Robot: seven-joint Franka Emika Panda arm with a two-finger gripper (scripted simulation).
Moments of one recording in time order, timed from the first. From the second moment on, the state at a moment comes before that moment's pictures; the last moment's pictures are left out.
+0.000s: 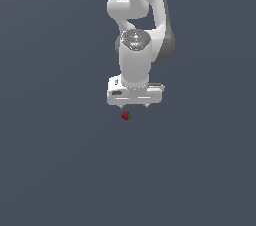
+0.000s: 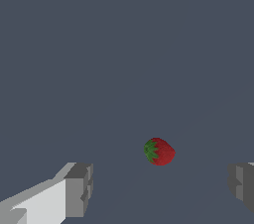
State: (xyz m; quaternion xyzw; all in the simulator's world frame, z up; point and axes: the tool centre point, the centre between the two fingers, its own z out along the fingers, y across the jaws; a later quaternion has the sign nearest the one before) arm -0.001 0.024 0.169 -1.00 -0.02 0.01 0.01
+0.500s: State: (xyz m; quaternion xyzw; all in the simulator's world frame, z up) arm 0.010 0.001 0.183 -1.00 0.01 -0.01 0.01
